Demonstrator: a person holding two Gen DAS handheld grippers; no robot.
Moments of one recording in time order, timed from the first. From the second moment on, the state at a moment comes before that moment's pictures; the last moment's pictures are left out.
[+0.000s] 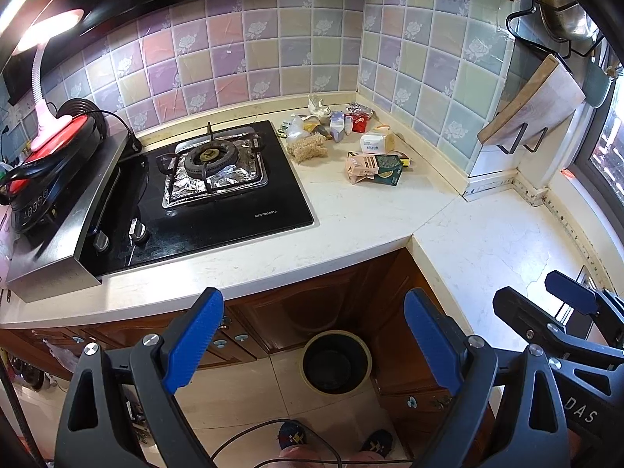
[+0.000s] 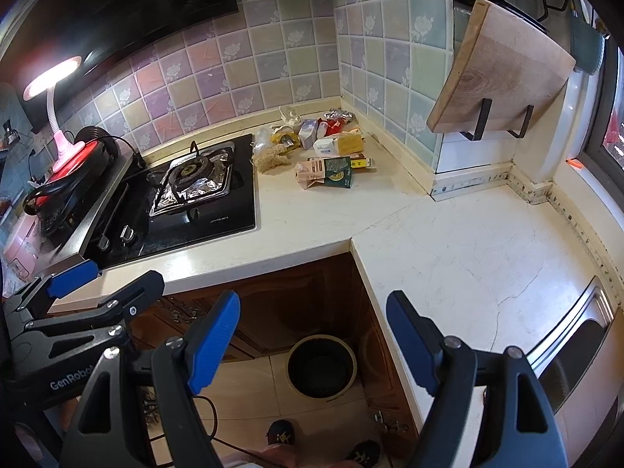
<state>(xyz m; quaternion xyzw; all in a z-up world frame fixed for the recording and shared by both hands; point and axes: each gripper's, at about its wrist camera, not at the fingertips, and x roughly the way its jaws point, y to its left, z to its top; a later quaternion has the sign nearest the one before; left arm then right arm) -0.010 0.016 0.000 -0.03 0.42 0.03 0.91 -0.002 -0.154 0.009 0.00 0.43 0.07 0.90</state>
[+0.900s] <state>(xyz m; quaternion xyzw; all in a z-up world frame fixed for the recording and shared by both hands) 0.000 0.001 0.001 -0.03 0.42 0.03 0.90 0.003 -0.153 0.002 0.00 0.44 0.06 0.90</state>
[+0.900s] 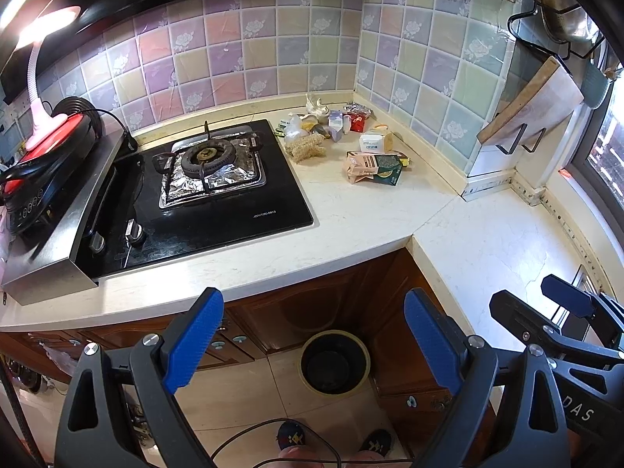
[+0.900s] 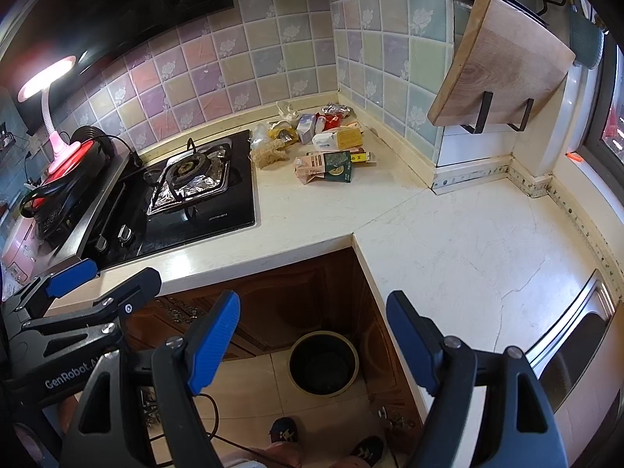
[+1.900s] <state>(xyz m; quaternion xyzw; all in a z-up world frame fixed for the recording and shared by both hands) 0.057 0.075 -0.012 -0.02 0.42 -0.05 0.90 0.028 -0.102 -0.007 0.05 0.45 0.01 0.89</state>
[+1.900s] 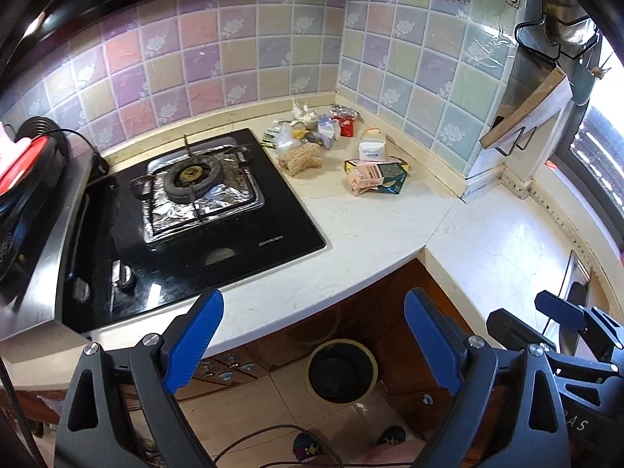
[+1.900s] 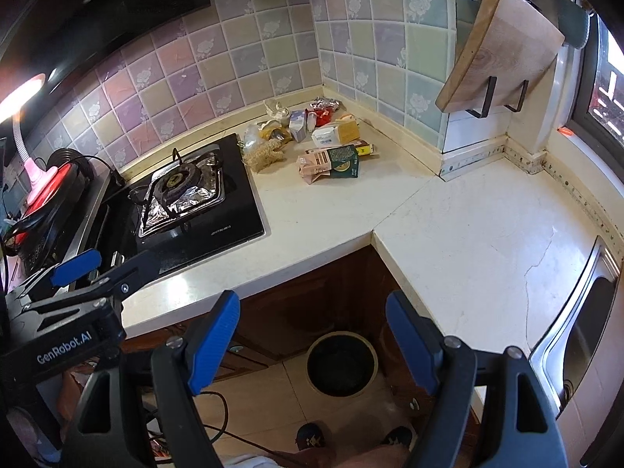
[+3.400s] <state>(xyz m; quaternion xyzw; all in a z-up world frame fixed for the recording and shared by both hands) 0.388 -0.071 -0.149 0.13 0.52 -0.25 0.80 0.296 -0.238 -0.139 0.03 0.53 0.02 0.85</state>
